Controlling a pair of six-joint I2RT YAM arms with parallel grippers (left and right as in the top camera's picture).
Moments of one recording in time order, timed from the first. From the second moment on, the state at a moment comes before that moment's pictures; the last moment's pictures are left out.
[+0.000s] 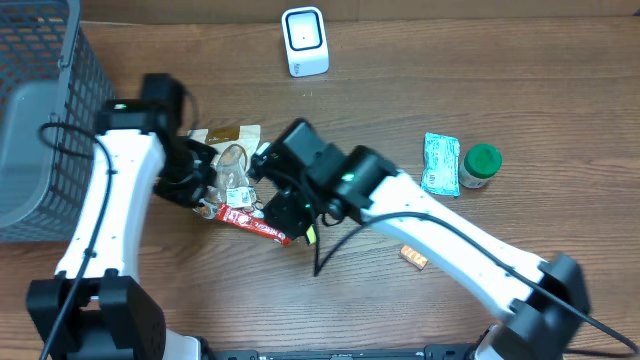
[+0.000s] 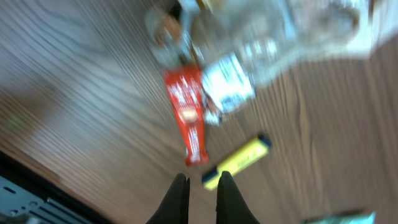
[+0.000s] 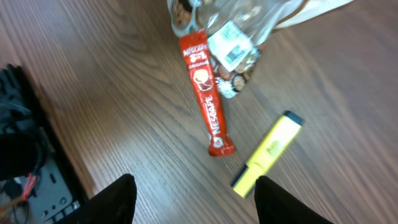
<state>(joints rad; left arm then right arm) 0.03 1.66 1.43 -1.33 0.16 -1.12 0.87 1.77 1.55 -0.91 -0.25 -0.02</state>
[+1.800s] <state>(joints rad) 0.17 1.66 1.43 -1.30 0.13 -0.67 0.84 2.08 1.56 -0.82 -0.45 0.09</state>
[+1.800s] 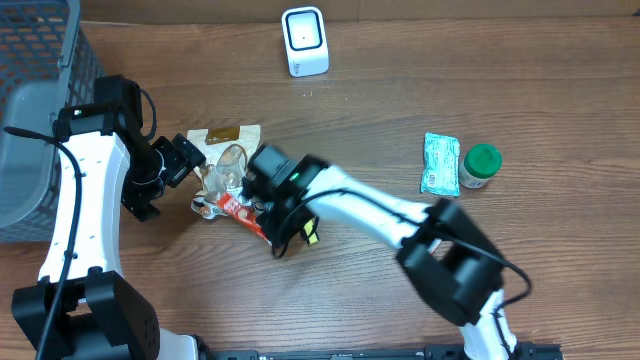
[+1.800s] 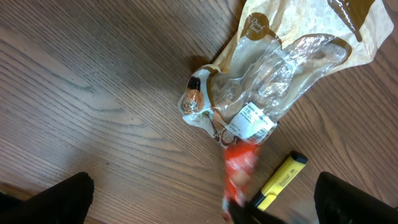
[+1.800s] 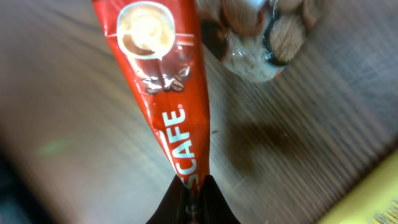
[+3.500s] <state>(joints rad) 0.17 1.66 1.43 -1.21 0.06 -0.66 0.16 1.20 1.57 -0.77 -1.56 -0.14</state>
